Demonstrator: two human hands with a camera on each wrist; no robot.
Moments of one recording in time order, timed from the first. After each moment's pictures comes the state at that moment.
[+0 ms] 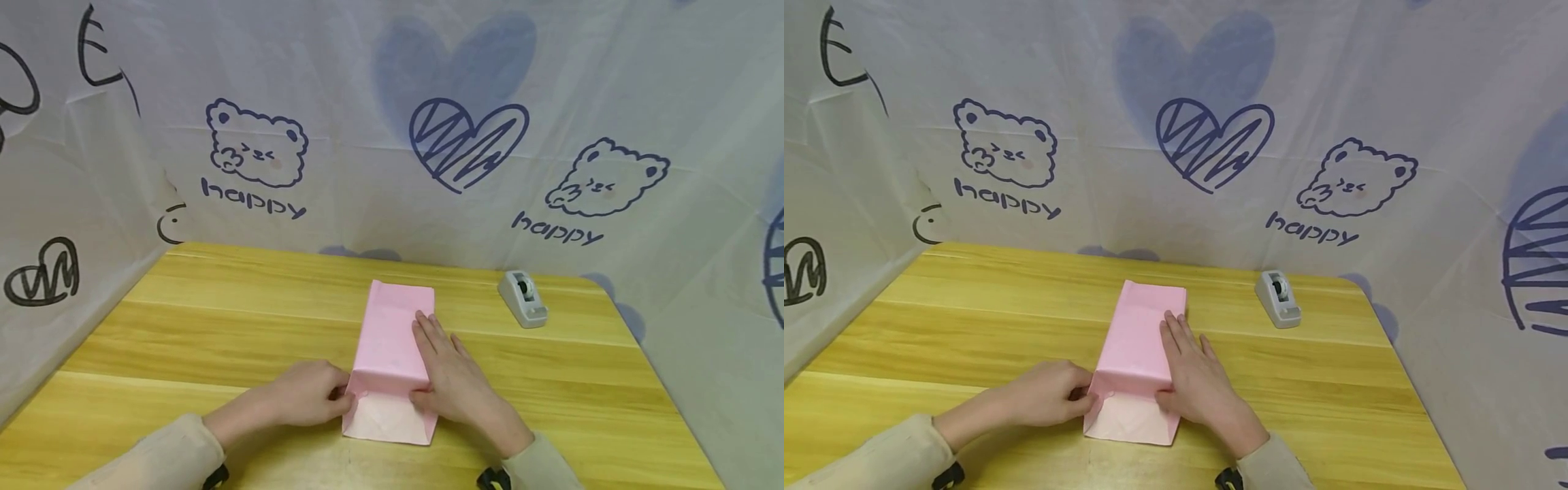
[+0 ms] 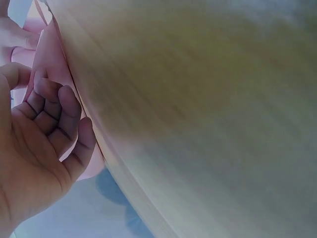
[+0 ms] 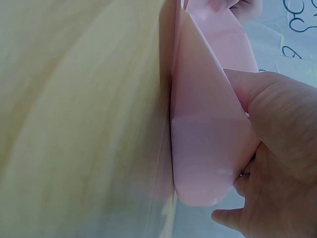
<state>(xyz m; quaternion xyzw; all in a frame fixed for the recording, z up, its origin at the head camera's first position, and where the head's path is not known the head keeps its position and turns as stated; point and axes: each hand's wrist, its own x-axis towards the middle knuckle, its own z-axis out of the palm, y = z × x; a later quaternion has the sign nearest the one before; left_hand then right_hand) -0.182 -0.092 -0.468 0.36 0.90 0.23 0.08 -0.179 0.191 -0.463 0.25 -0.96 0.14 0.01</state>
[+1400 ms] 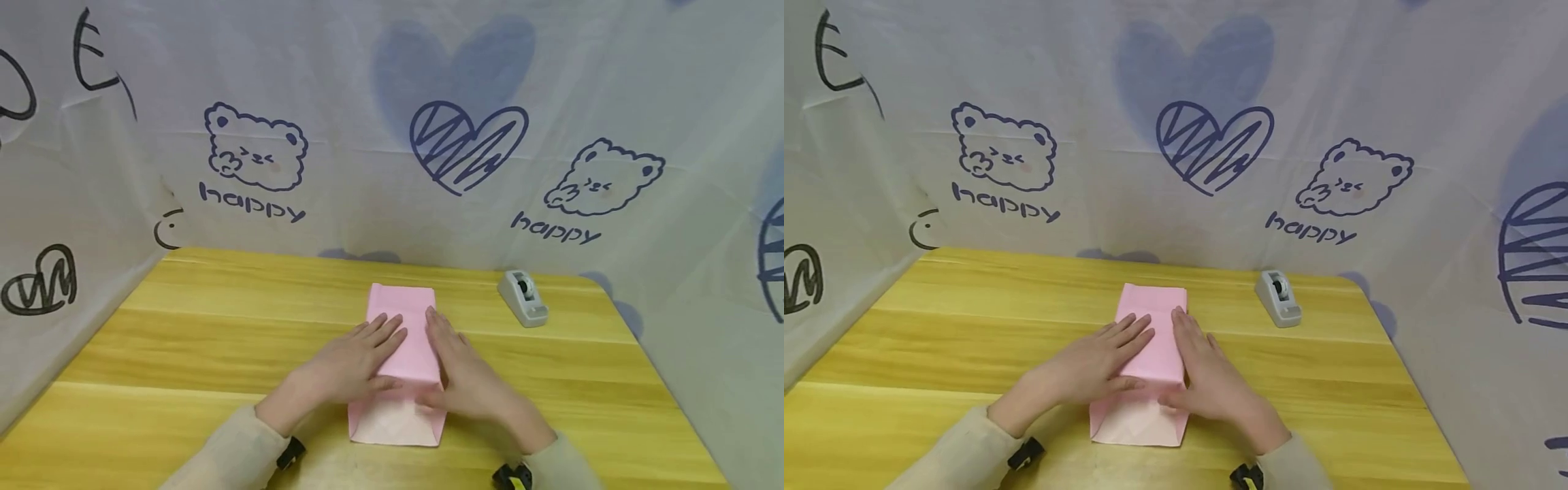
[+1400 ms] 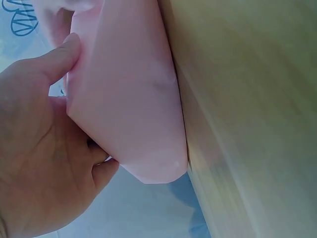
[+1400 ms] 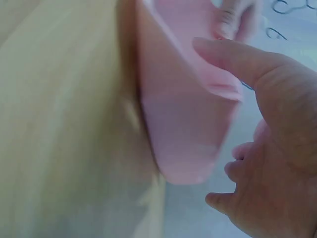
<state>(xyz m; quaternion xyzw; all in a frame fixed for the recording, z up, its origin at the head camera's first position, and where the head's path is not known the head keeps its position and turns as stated) -0.208 -0.045 -0.440 0.41 0.91 0.06 0.03 -0.177 0.206 -0.448 0.26 -0.94 0.24 -0.02</state>
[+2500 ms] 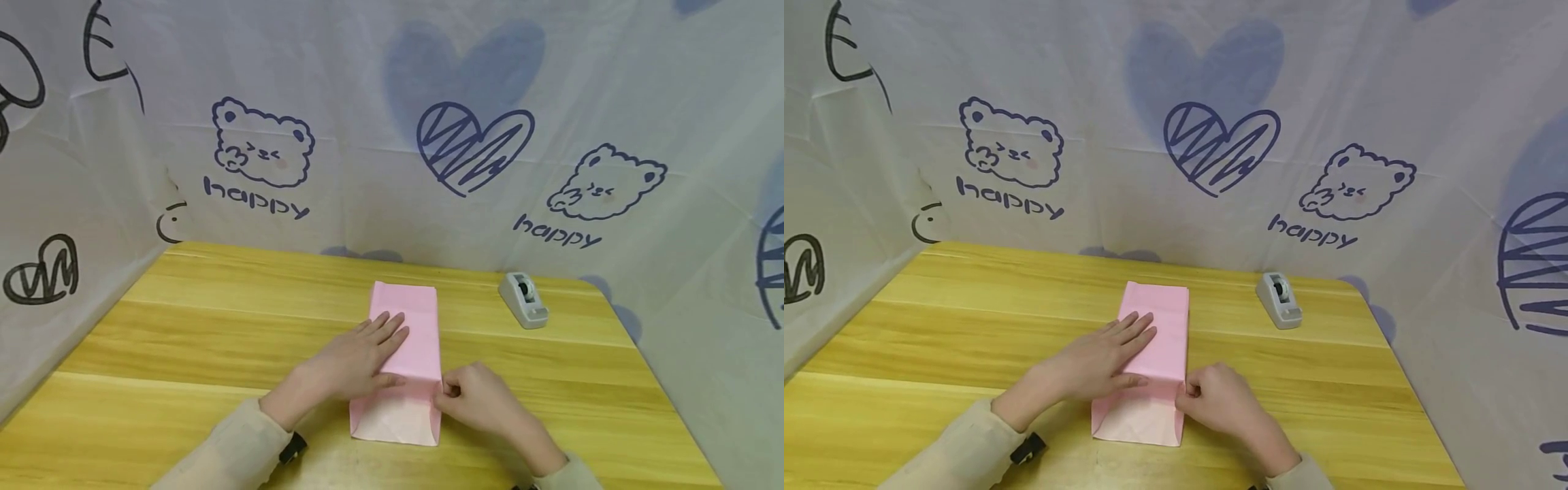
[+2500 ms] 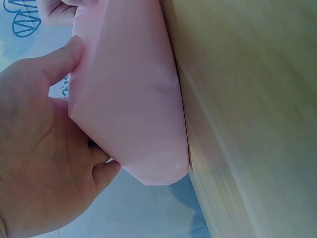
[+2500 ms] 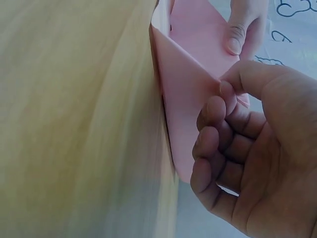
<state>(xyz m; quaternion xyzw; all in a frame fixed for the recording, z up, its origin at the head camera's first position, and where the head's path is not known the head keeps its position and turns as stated) -0.206 -0.043 -0.434 0.39 0.91 0.07 0.05 -0.156 0.211 -0.453 0.22 -0.94 0.26 -0.02</state>
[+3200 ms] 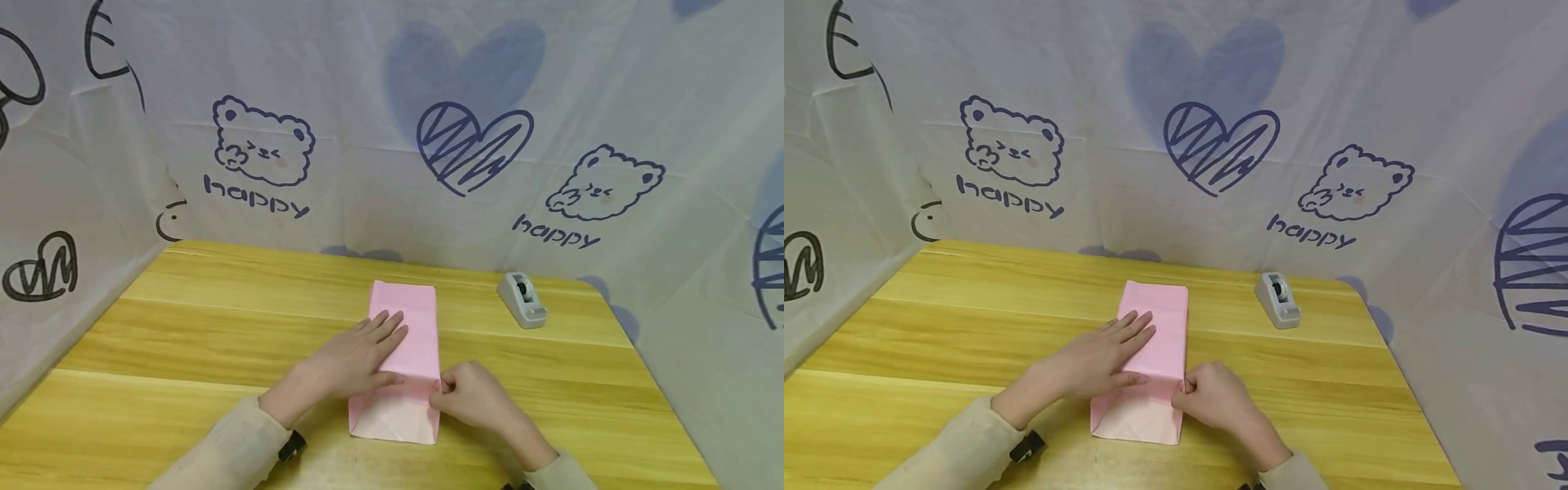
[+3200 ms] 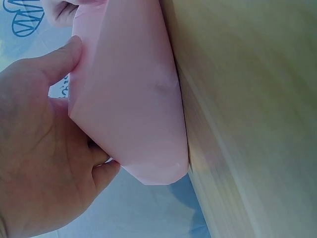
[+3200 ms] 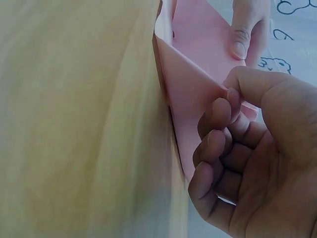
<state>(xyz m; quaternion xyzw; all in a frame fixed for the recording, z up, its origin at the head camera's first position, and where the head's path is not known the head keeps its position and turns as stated) -0.207 -0.043 -0.437 0.39 0.92 0.07 0.05 -0.158 0.205 -0.457 0.17 -0.94 0.29 -0.05</state>
